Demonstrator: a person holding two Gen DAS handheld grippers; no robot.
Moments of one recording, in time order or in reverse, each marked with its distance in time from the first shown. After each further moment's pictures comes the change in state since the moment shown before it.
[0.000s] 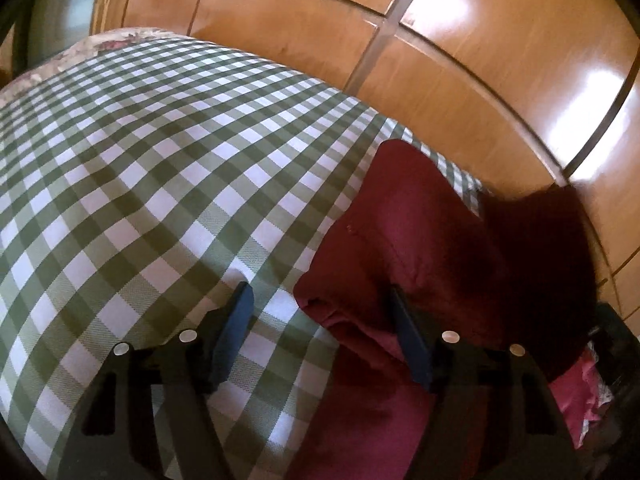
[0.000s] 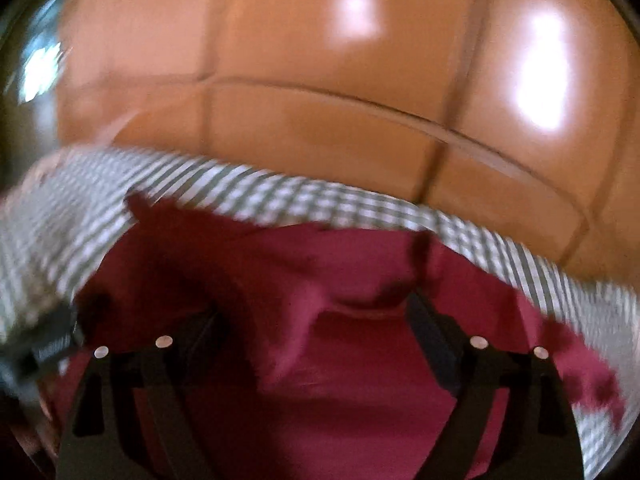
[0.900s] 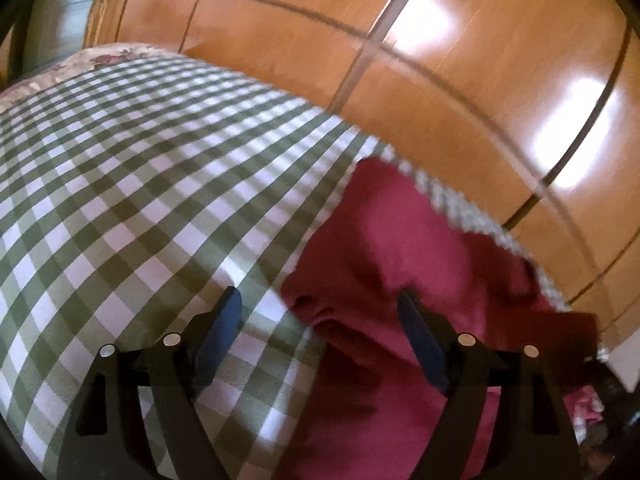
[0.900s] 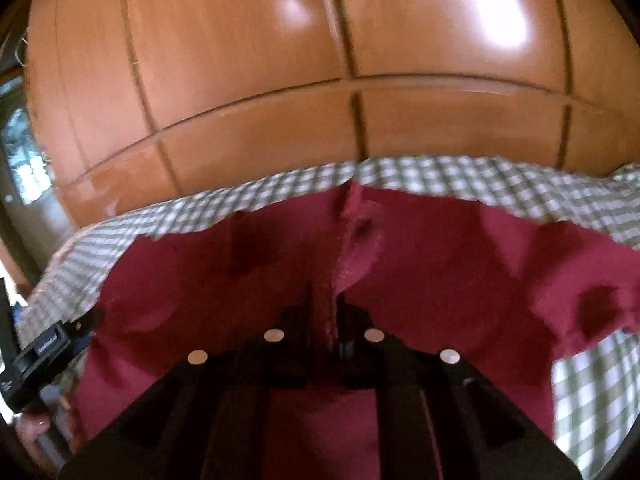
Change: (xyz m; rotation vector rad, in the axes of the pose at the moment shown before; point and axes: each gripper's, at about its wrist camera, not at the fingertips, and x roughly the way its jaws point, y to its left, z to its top) left arm -0.009 -0.003 -0.001 0.011 -0.056 -0.037; right arm 0.009 -0.103 -0.045 0.256 -0.004 0.122
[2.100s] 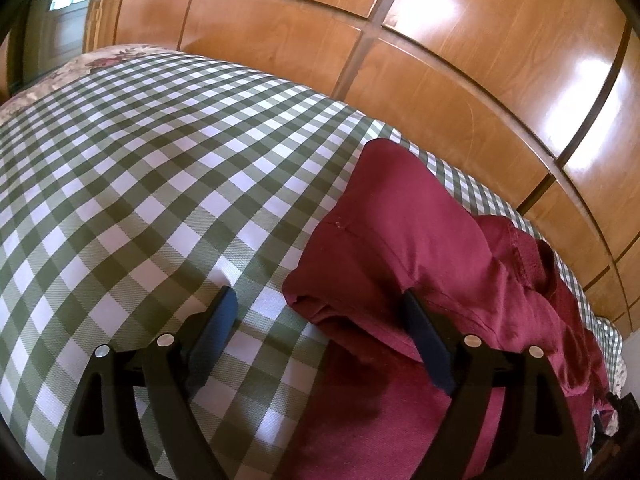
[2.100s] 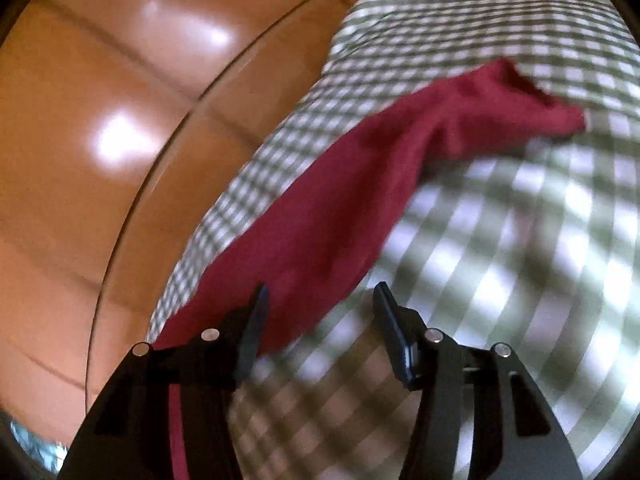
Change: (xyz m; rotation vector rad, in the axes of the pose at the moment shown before) left arm 0.003 -0.006 -0.002 0.030 0.020 0.032; right arm -0.098 -0.309 -0.065 0.933 -0.146 -0.204
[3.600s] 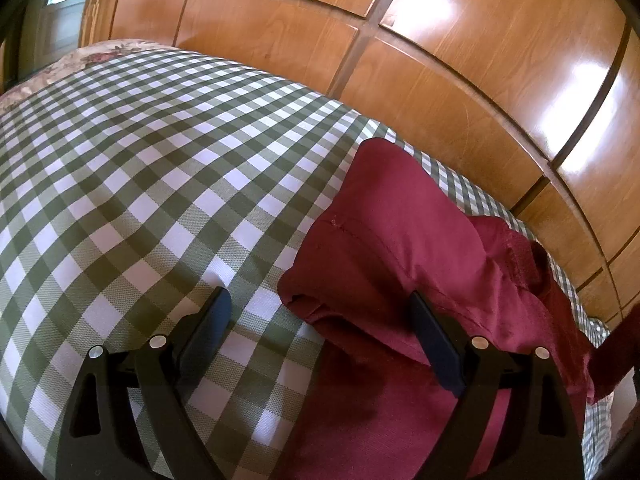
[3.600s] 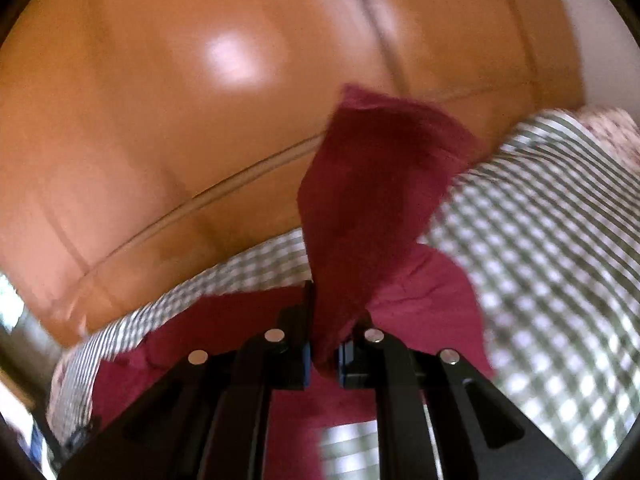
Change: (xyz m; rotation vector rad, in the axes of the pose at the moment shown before) left arm 0.003 -0.002 0.000 -0.006 0.004 -0.021; right arm -0.005 0.194 -0.062 -0.615 0.008 0.161
